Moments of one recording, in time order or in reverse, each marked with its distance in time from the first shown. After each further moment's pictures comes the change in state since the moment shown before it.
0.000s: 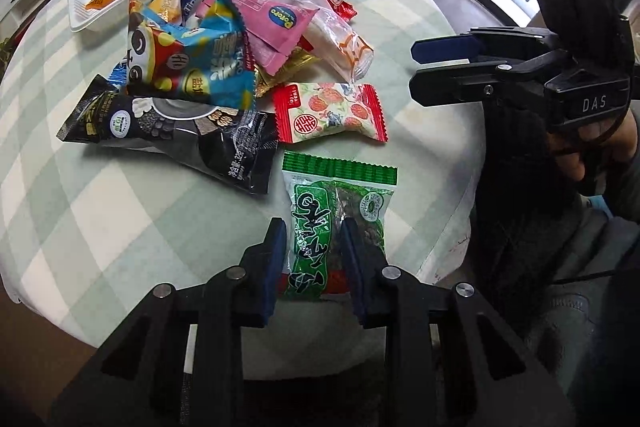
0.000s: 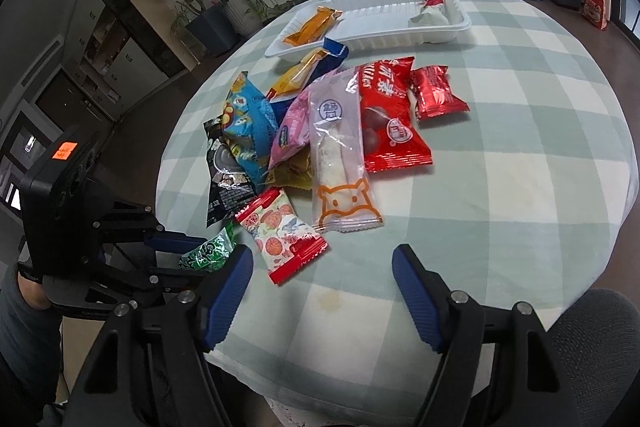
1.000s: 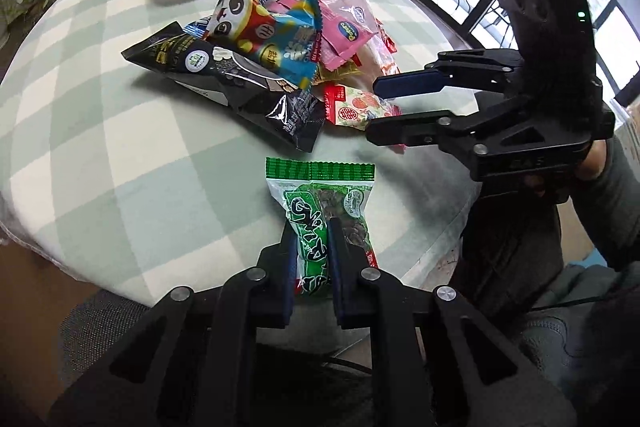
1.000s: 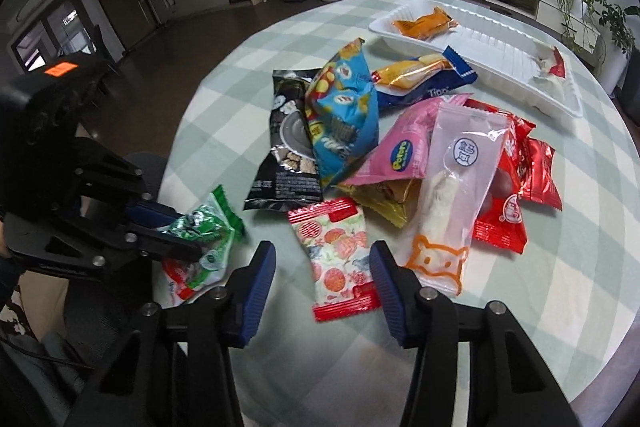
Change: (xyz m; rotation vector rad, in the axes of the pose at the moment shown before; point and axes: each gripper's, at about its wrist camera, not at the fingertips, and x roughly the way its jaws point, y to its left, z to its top) left arm -0.025 0.022 -0.052 -0.253 -0.174 -0.036; right arm 0.050 0.055 0.021 -0.403 0.122 -0.006
